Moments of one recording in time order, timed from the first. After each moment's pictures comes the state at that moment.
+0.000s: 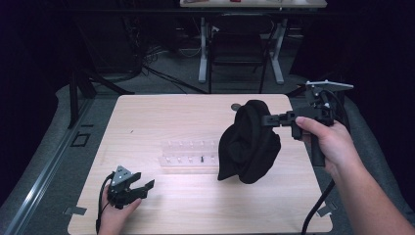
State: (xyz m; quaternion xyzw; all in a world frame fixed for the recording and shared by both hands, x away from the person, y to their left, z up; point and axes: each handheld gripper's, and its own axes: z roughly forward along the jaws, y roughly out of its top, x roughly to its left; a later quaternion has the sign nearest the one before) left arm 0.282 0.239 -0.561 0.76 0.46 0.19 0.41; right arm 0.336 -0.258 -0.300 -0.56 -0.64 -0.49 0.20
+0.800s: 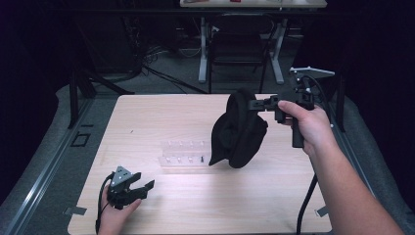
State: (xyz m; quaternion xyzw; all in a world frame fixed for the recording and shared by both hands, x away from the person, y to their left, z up) left arm 0.281 0.239 -0.560 0.76 0.46 0.19 0.41; right arm 0.375 -0.233 -0.298 -0.56 -0.63 -0.50 0.19
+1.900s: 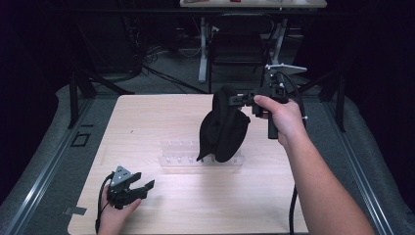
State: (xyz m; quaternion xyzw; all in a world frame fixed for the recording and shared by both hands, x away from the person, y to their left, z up) left arm 0.281 0.239 -0.560 0.76 0.46 0.19 0.41; right arm 0.408 -0.192 -0.312 -0.56 -0.64 -0.49 0.20
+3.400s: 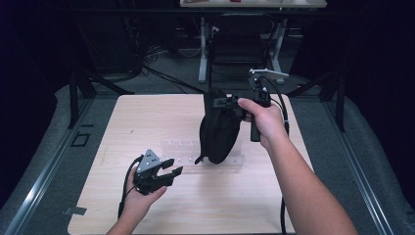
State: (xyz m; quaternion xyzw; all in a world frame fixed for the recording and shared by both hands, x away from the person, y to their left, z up) left arm 0.298 0.152 -0.493 0.79 0.35 0.17 0.47; right arm 0.413 -0.158 -0.329 -0.54 -0.63 -0.51 0.23
